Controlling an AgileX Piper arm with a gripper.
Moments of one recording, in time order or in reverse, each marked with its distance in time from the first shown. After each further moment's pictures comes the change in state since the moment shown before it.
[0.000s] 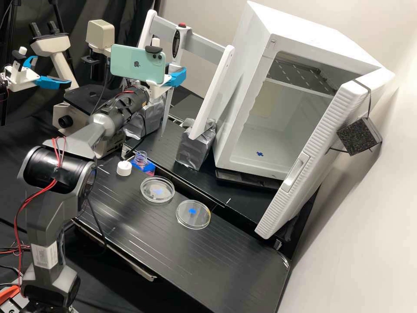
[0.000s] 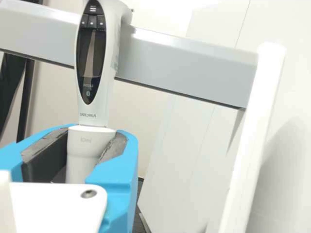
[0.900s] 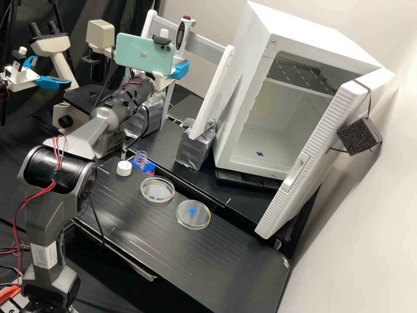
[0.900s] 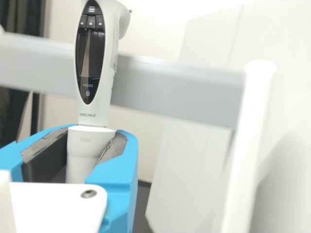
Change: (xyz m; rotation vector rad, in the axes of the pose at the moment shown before) arm 0.009 0.034 -0.006 0.068 0.008 0.010
